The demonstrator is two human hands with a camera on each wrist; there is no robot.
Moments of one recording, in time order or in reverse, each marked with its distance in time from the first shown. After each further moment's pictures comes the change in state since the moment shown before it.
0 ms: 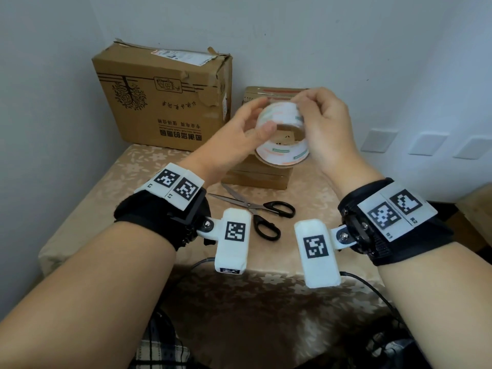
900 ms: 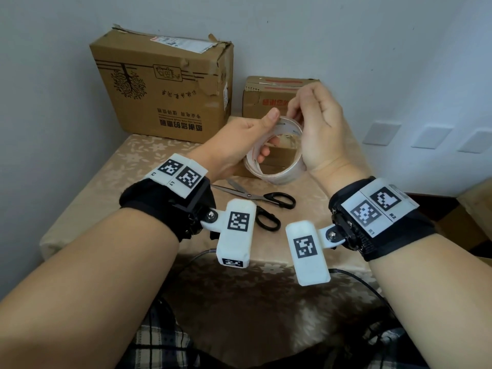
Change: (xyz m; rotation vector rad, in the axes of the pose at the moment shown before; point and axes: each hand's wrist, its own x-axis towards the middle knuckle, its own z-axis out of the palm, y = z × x) left_hand -0.003 0.000 0.015 -0.110 0.008 -0.212; right_hand -0.013 0.011 0.009 0.090 -0.027 -0.181
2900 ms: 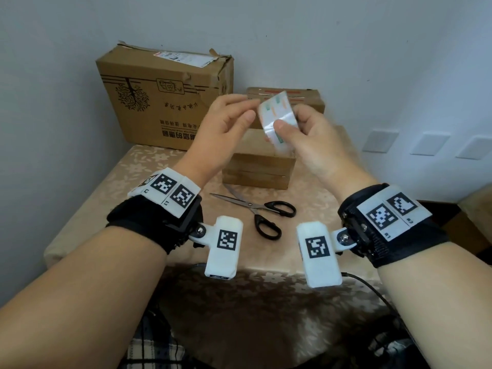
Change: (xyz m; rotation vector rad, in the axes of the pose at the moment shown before) left_hand 0.002 -0.003 -0.031 0.452 0.346 0.516; right_hand 0.000 -0.010 -0.013 0.009 -0.304 0.311
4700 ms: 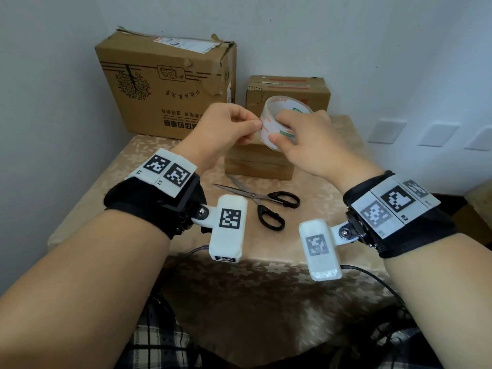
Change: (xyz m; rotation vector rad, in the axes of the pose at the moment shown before) left_hand 0.001 0.006 0.001 -0.235 -0.119 -0.440; right_hand -0.005 -0.001 -0.001 -0.886 -0.181 -0.086
